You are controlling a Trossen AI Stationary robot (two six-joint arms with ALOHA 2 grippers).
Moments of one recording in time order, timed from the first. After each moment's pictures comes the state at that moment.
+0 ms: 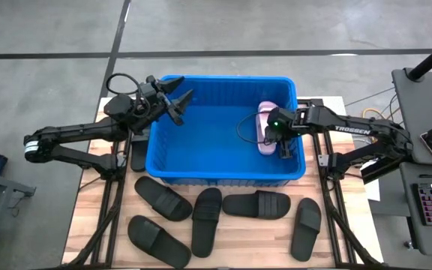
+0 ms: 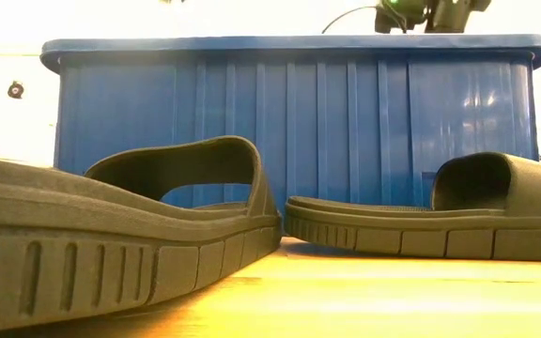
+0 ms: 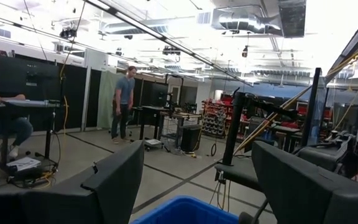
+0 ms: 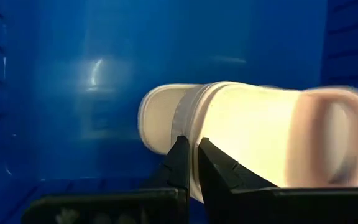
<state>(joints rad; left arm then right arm) 0.22 1.04 0.96 0.45 -0.36 -0.04 -0.31 1.27 1.04 -0.97 0.10 -0.41</state>
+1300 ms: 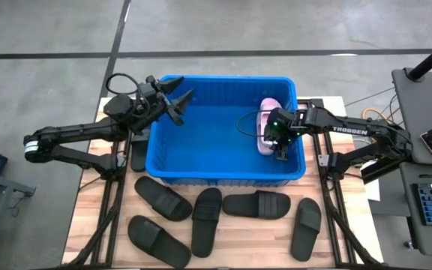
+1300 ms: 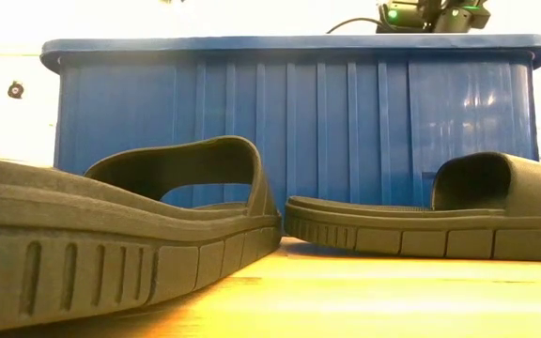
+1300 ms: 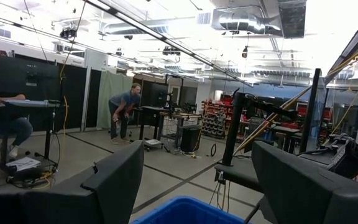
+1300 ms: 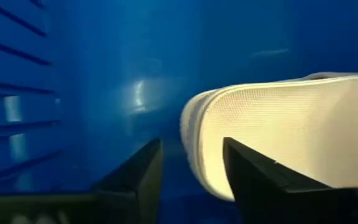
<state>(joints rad) 0.22 1.04 0.96 0.45 -0.36 -0.04 -0.35 1.27 0.97 -0.91 -0.07 -0.19</state>
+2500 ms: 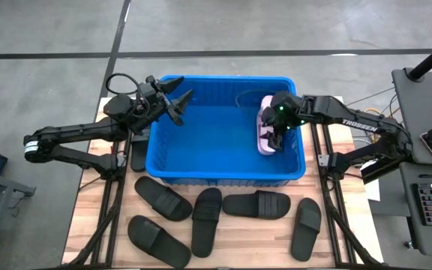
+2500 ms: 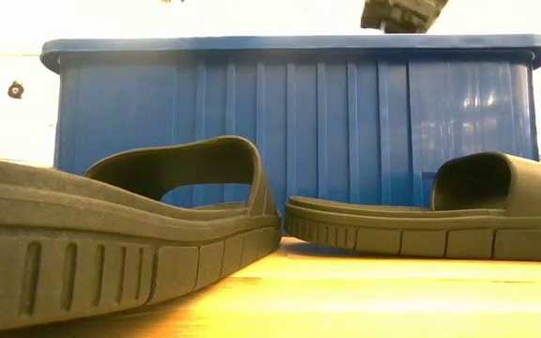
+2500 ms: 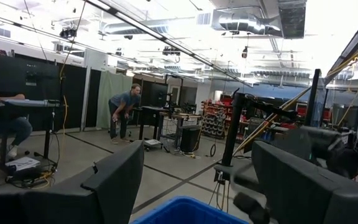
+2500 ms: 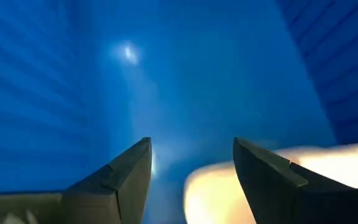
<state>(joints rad) 0.22 1.04 0.96 0.45 -0.36 -0.04 -0.35 1.27 1.25 -0.90 -0.11 -0.08</state>
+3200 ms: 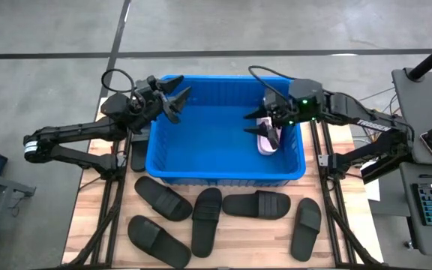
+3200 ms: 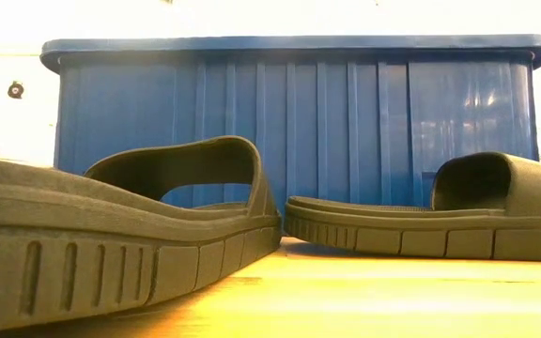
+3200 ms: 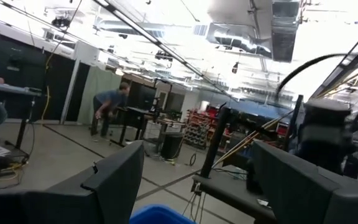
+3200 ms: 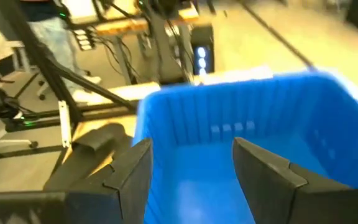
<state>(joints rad) 0.22 1.03 0.97 0.47 -0.33 -0.18 -0.16 1.26 1.50 -0.59 -0.19 0.07</state>
